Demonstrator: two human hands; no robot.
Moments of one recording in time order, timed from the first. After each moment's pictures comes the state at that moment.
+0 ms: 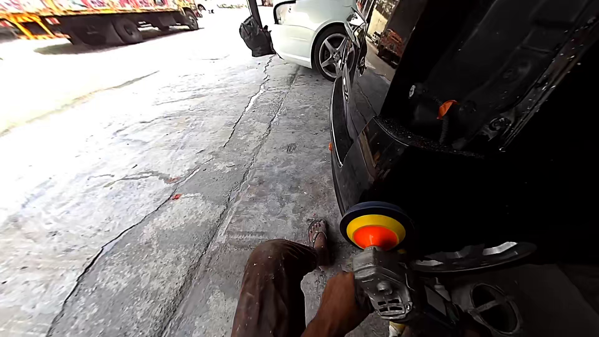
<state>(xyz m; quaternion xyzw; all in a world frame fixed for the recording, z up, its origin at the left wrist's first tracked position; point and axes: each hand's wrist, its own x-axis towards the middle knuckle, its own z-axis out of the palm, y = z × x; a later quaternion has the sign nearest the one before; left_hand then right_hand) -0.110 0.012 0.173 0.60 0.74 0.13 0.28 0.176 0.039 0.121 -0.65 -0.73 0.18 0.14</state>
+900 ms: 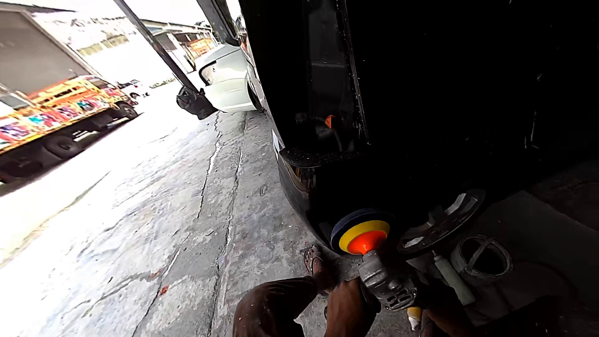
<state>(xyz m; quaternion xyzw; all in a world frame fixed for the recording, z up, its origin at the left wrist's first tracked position) -0.038 0.048 0.216 0.61 0.75 -0.11 0.23 0.188 0.059 0.017 -0.66 -0.65 0.31 0.23</state>
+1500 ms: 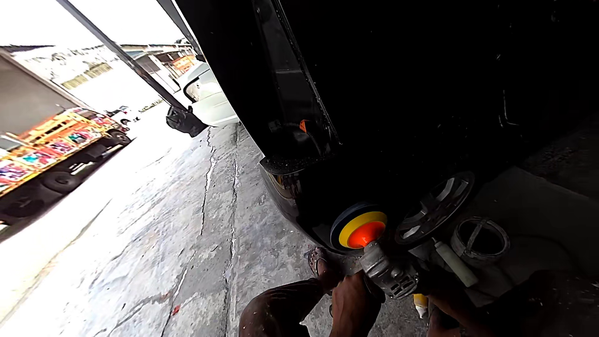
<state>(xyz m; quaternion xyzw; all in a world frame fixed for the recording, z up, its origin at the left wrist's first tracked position) -0.015 0.051 0.219 0.62 0.75 -0.13 0.19 0.198 0.065 0.012 -0.65 -0.66 0.32 0.19</state>
